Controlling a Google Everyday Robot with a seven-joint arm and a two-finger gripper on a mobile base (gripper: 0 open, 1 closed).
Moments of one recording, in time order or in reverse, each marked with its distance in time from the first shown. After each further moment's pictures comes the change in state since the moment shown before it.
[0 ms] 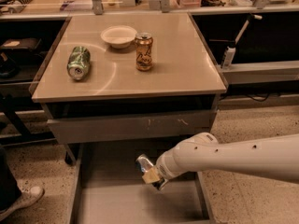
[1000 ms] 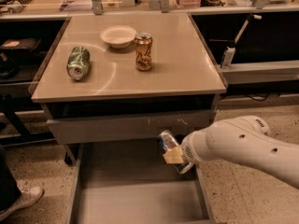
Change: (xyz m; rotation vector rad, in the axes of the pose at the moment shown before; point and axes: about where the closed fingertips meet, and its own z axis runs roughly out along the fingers) arm -0.020 -0.030 -0.149 0.162 -0.111 0.103
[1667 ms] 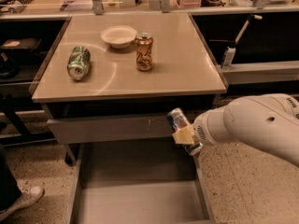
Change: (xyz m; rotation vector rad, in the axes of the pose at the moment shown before) arm -0.043 -0.024 -0.077 0.090 -0.085 0.034
